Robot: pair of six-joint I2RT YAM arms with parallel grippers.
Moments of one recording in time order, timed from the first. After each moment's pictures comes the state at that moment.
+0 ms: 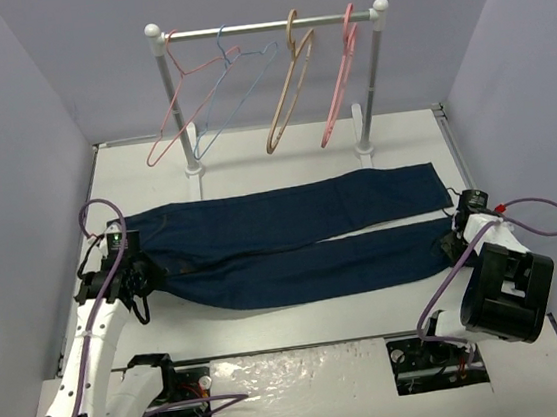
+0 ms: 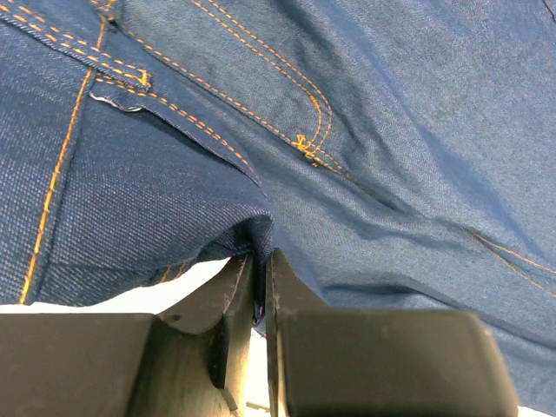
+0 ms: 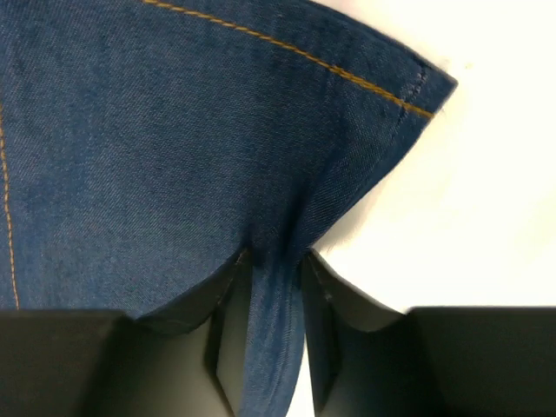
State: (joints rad) left arm -0.05 0.88 0.77 -0.86 -0.12 -0.70; right arm -0.42 1.37 0.64 -0.55 0.23 0.78
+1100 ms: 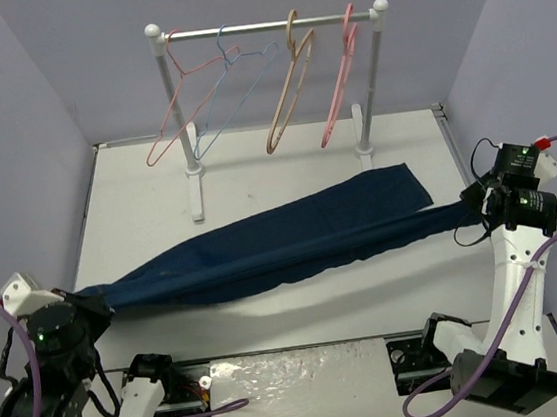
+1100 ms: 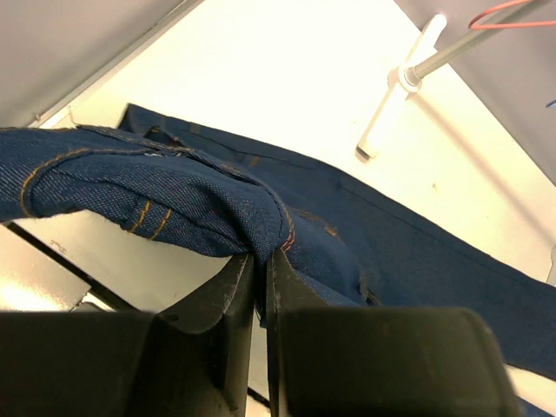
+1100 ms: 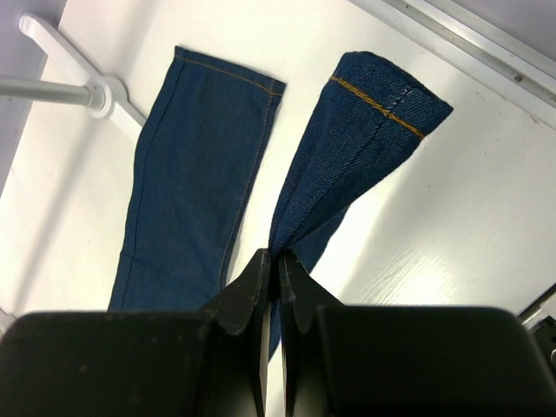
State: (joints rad) left arm -0.11 0.48 1.25 -1.33 -0.47 -0.74; right arm -0.38 1.01 1.22 -1.00 0.10 0.66
